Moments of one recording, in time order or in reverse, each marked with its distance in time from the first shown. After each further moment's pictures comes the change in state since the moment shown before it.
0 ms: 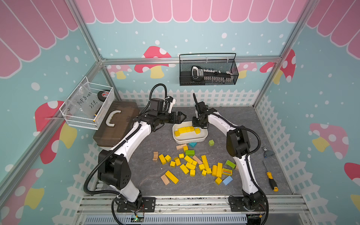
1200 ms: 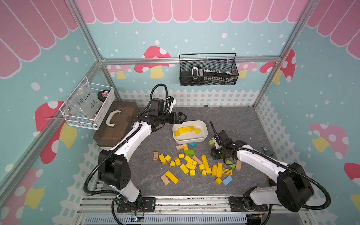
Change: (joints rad) left arm -0.009 0.000 0.000 0.000 0.000 0.000; right arm 0.109 -1.048 -1.275 0.155 0.093 0.017
